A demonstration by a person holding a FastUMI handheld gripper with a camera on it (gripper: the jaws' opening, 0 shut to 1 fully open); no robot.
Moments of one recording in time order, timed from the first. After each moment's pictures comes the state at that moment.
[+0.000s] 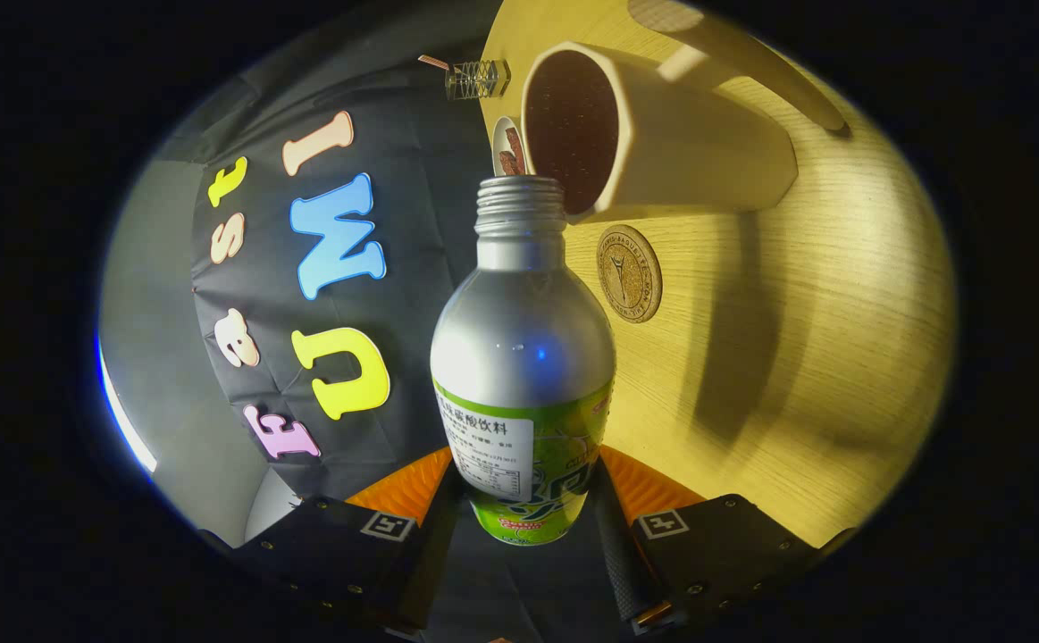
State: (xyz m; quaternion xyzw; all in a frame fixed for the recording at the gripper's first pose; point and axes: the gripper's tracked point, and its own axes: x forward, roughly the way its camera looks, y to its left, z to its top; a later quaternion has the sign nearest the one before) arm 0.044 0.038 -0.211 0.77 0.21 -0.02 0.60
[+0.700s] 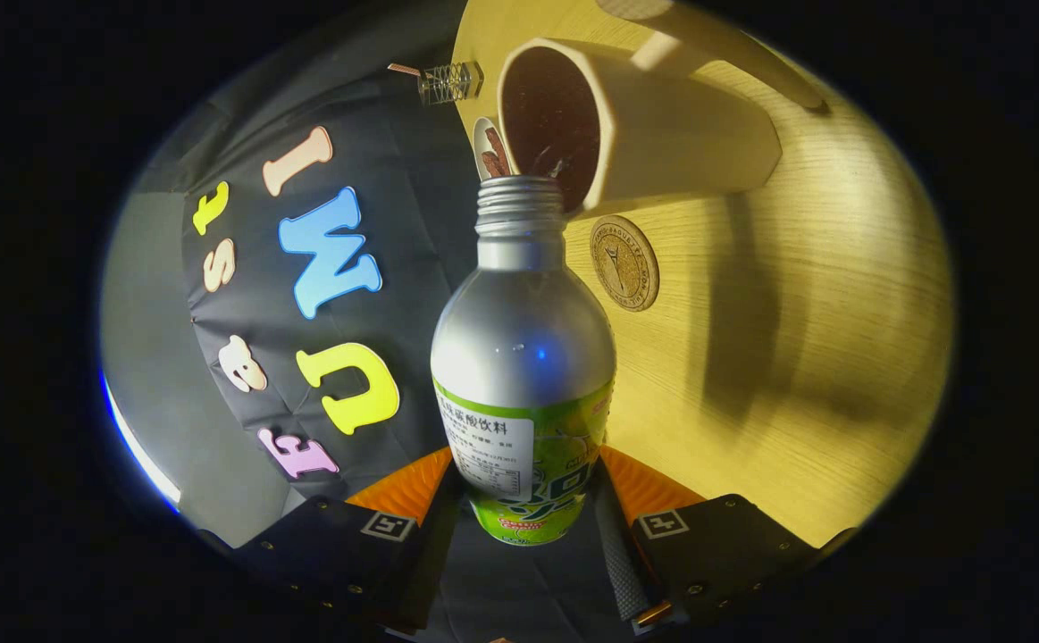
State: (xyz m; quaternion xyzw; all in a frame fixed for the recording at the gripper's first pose) arm 0.049 0.037 -0.204 0.80 0.21 -0.02 0.56
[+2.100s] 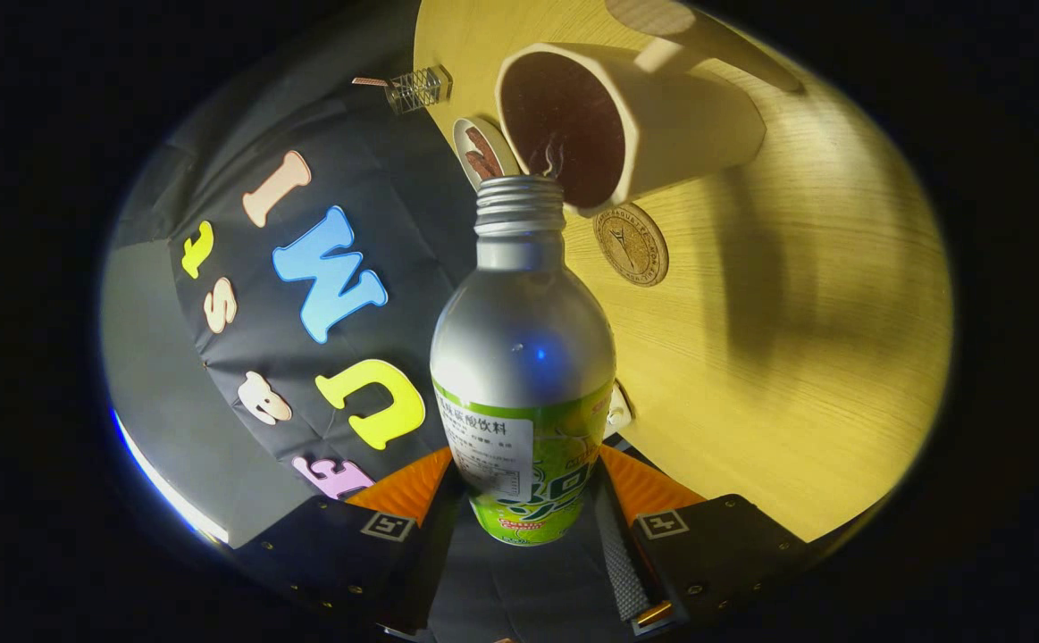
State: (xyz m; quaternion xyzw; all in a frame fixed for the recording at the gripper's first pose) arm 0.051 0.031 -0.177 0.85 0.21 -0.02 0.49
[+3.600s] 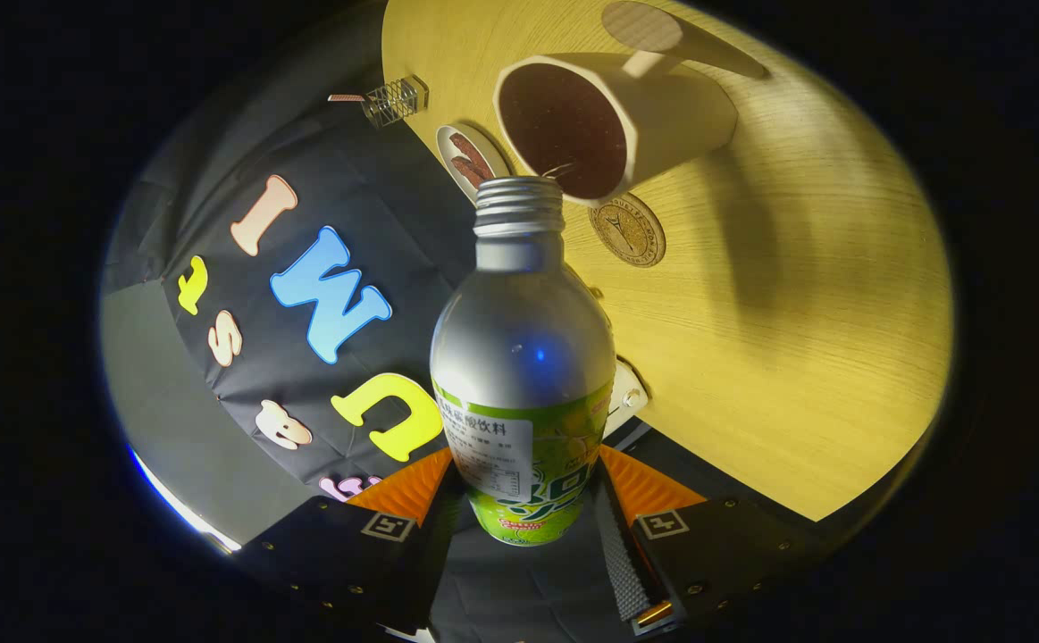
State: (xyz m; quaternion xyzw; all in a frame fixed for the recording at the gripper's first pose) arm 0.053 0.022 -0.153 0.87 0.20 -0.03 0.45
